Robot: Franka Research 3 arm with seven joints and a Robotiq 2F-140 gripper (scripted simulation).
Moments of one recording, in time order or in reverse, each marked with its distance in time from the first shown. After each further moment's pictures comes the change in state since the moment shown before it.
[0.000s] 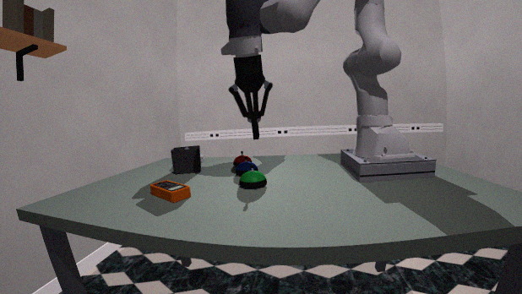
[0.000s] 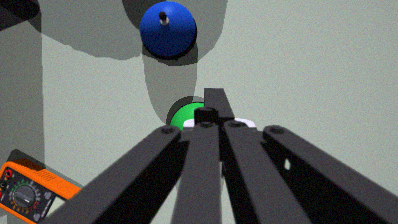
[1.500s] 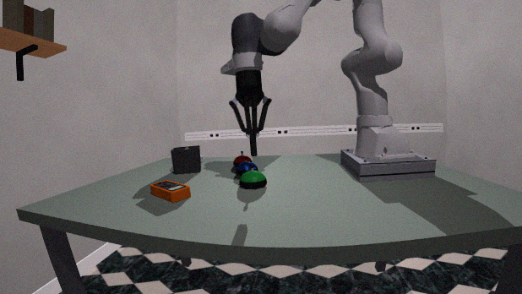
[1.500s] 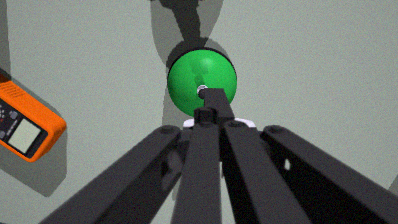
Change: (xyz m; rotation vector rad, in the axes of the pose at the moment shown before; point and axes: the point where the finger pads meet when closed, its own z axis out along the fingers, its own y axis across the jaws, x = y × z) arm -0.034 -0.007 0.039 0.041 -0.350 -0.264
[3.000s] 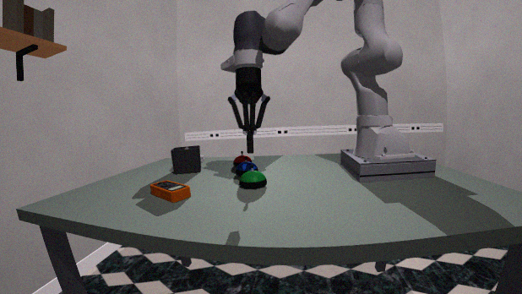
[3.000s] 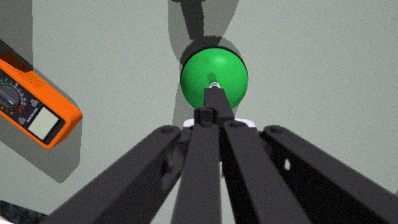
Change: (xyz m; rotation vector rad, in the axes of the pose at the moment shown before) arm 0.000 -0.009 -0.009 0.048 -0.009 -0.033
